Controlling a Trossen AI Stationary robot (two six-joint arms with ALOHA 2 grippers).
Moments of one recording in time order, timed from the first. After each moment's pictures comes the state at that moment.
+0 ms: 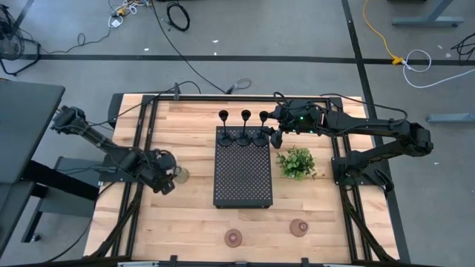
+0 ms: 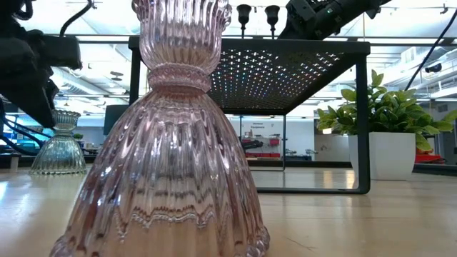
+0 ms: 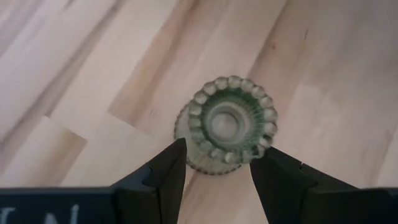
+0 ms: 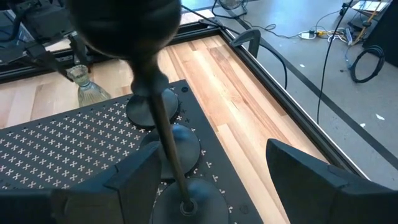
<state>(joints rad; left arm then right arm) -0.55 0.87 0.48 -0.81 -0.46 -0.98 -0.25 1.23 0.97 -0.24 0.07 0.07</state>
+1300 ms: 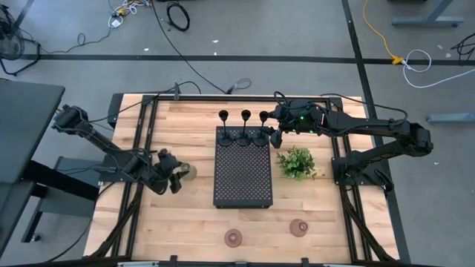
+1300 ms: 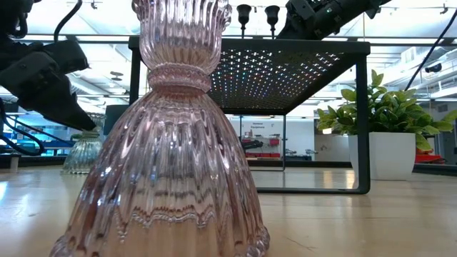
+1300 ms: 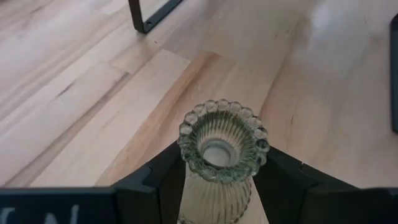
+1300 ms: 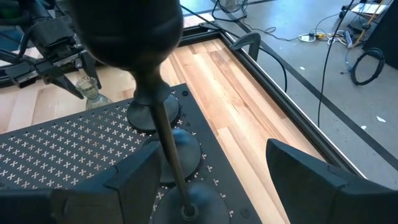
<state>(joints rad) -0.58 0.87 0.26 -0.29 -0.76 -0.84 -0.25 1.23 0.97 -0.22 0.07 0.07</state>
